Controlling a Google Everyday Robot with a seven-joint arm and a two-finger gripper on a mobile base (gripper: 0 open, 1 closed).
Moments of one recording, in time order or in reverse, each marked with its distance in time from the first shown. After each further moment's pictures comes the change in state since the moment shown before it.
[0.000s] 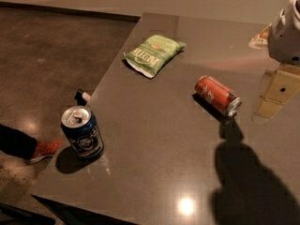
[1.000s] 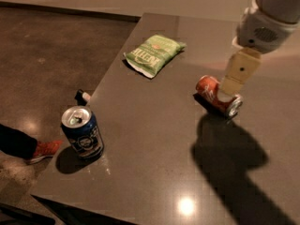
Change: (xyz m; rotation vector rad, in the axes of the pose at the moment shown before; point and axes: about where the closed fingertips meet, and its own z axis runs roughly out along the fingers) arm -0.032 -0.047 0.040 -0.074 -0.014 0.187
